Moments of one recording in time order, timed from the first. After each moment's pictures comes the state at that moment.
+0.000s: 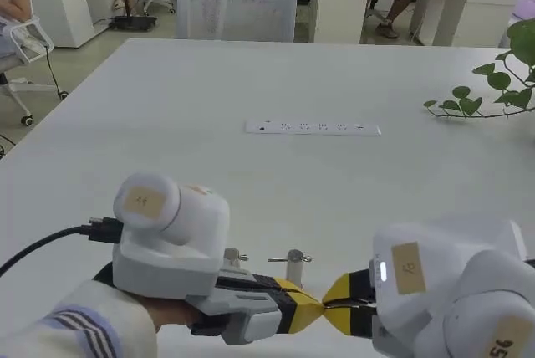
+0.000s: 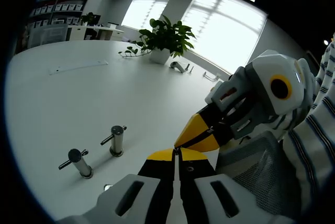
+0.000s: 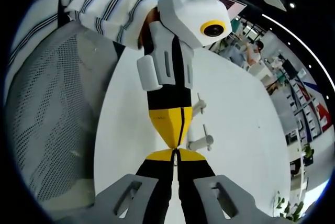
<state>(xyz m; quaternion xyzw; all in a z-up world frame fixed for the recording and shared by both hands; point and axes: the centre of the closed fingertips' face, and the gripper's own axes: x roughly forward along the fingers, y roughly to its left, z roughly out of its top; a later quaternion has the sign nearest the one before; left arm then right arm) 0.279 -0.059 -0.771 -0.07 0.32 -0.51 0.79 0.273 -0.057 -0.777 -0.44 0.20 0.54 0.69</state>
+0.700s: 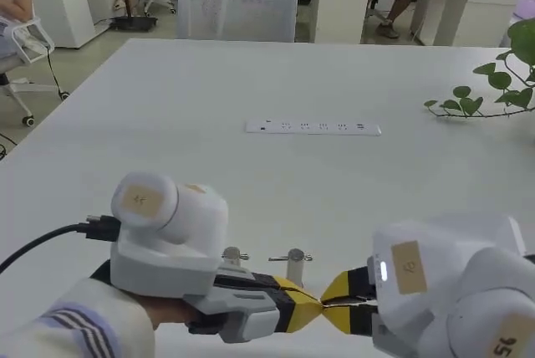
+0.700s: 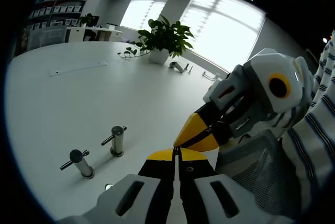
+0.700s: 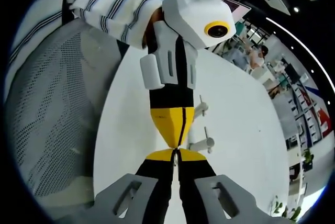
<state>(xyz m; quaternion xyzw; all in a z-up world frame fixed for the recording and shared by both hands) 0.277 -0.058 -0.770 -0.06 0.32 -0.51 0.79 0.272 -0.055 -0.775 -0.45 0.19 0.55 0.68</state>
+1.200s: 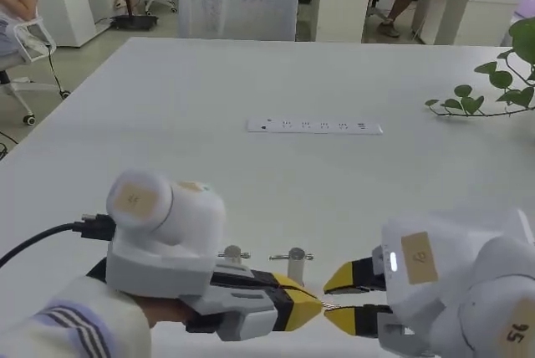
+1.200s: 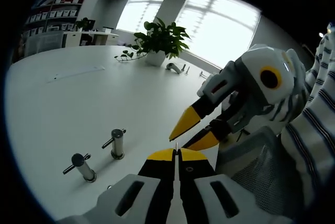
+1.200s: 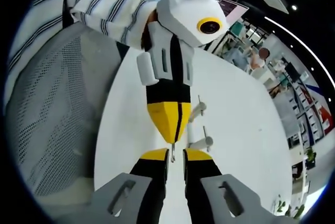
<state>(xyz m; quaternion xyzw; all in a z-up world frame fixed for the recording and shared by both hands) 0.275 -0.056 -0.766 -0.05 0.30 -0.53 0.79 0.274 -0.060 -0.771 -0.43 0.19 0.56 0.68</state>
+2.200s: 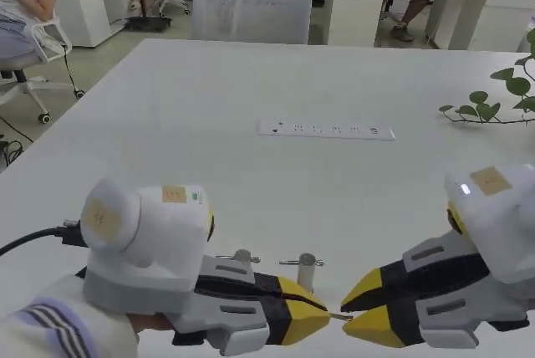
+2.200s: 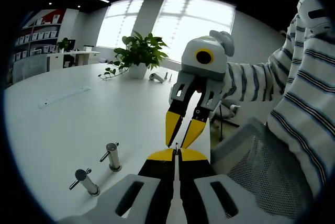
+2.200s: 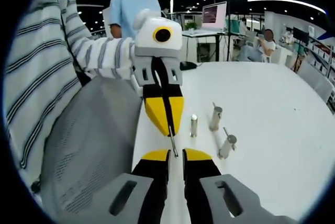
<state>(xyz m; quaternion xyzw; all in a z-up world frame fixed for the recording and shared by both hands) 0.262 -0.053 -0.746 -0.02 0.23 -0.59 0.77 0.259 -0.058 -0.761 -0.20 0.27 0.67 0.67</state>
